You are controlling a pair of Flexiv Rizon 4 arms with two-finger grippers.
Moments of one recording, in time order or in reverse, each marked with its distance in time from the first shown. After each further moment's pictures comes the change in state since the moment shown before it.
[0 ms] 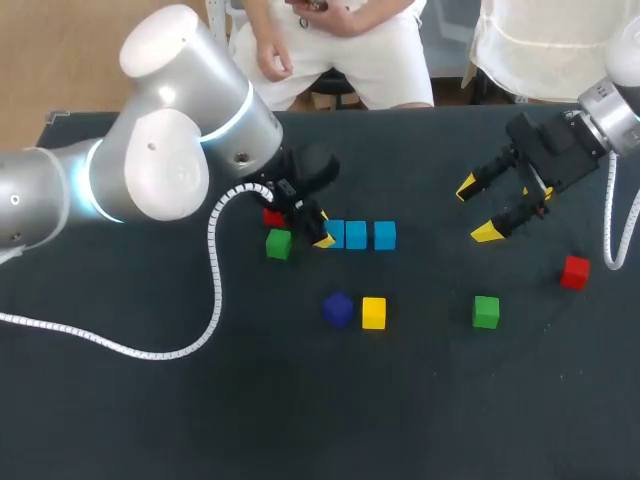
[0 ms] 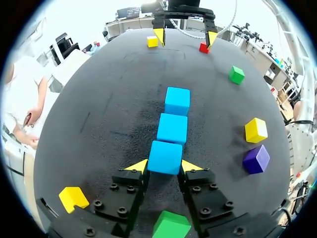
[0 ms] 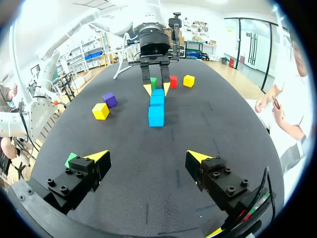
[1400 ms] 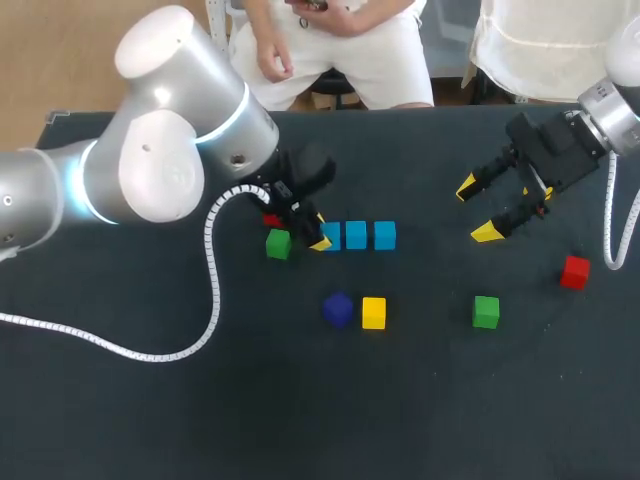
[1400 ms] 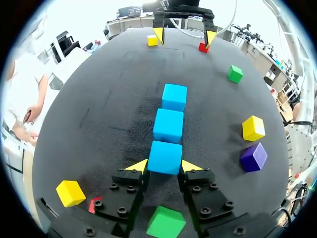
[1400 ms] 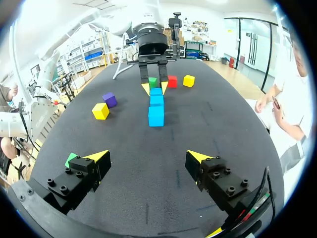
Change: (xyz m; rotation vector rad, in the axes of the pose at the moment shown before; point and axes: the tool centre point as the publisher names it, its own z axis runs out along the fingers) left arm 0.006 -0.005 -0.003 0.004 0.006 -0.016; right arm 0.000 0.000 0.000 0.000 0.000 0.000
